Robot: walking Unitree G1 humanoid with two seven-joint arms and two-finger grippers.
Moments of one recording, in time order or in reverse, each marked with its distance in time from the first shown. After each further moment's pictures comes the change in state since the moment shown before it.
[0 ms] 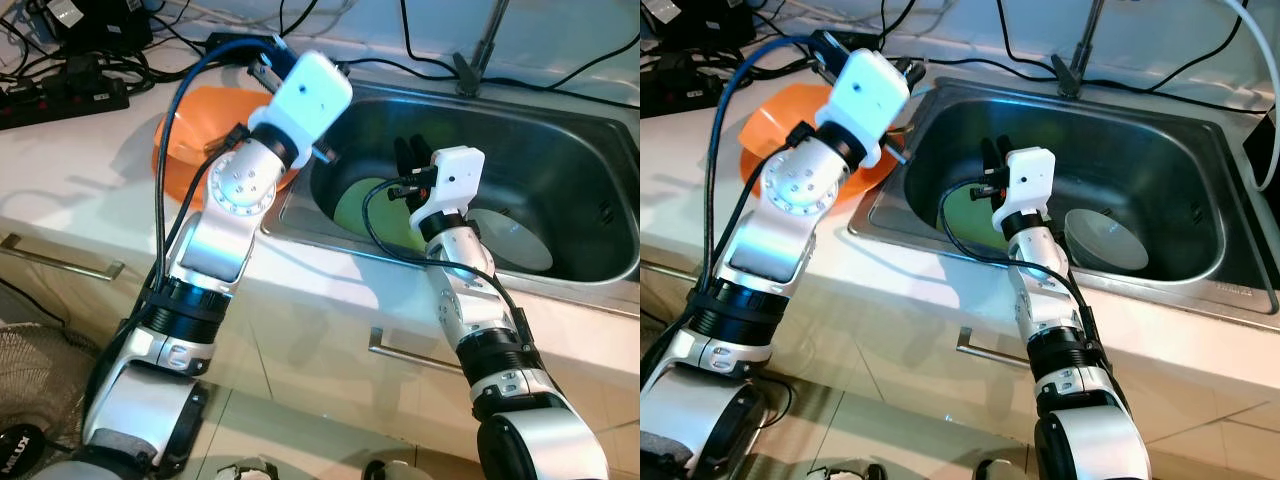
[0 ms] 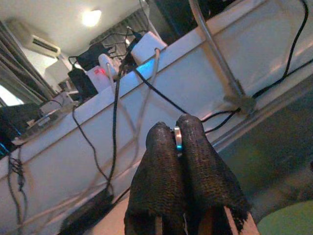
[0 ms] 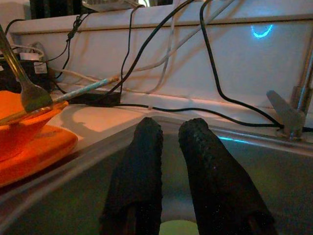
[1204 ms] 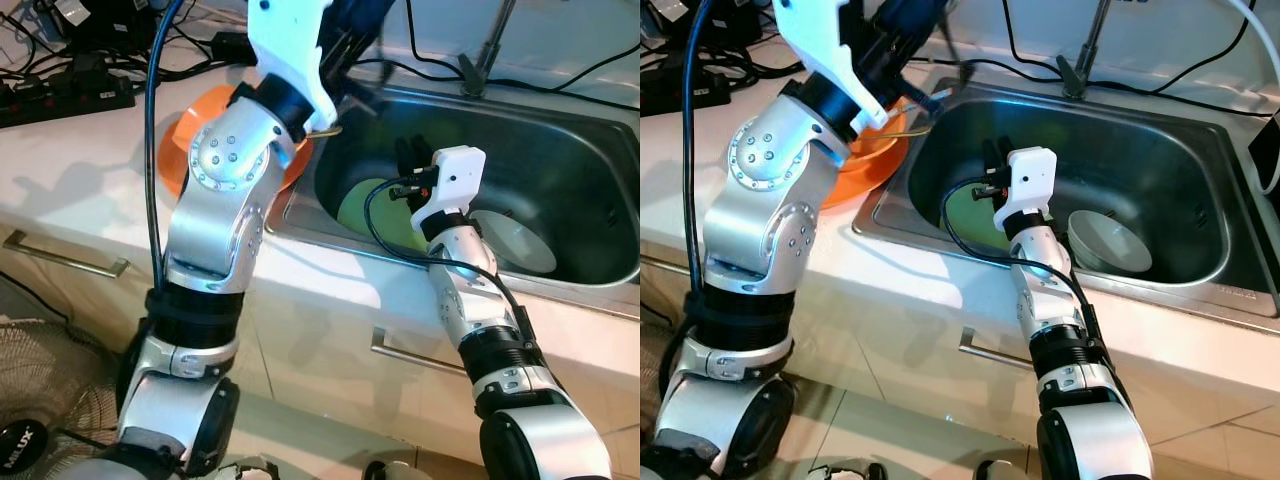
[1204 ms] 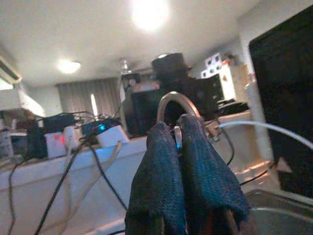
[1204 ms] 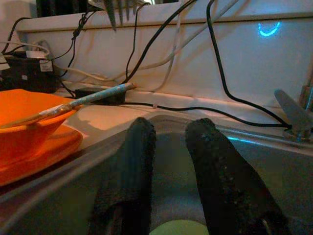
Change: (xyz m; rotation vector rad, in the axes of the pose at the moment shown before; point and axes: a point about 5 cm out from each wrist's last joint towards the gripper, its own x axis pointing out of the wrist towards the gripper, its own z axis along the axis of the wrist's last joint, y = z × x) left arm -0.005 0.003 0.070 -0.426 -0.346 -0.104; right arm 0.001 -0.005 -0.001 -0.004 0.006 0.004
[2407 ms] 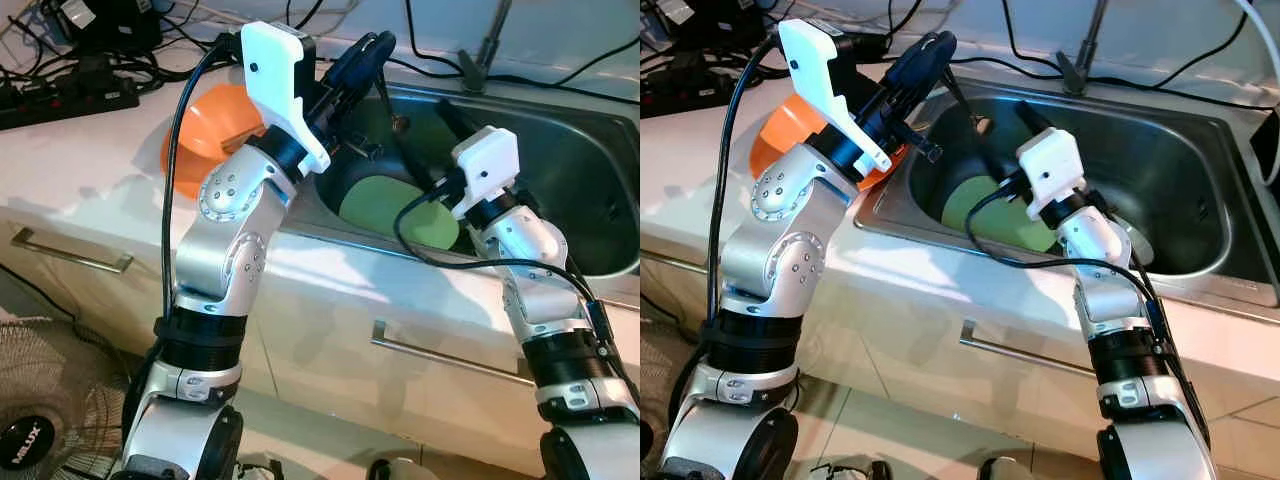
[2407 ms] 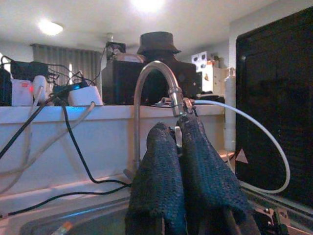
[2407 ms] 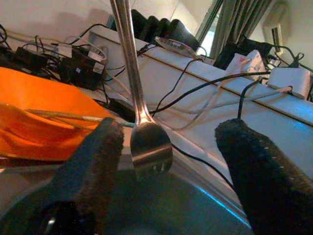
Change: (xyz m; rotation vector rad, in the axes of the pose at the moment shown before) left arm -0.022 -0.002 -0.036 -0.228 0.065 -0.002; right arm -0.011 -0.023 0.051 -0.346 -0.111 0.309
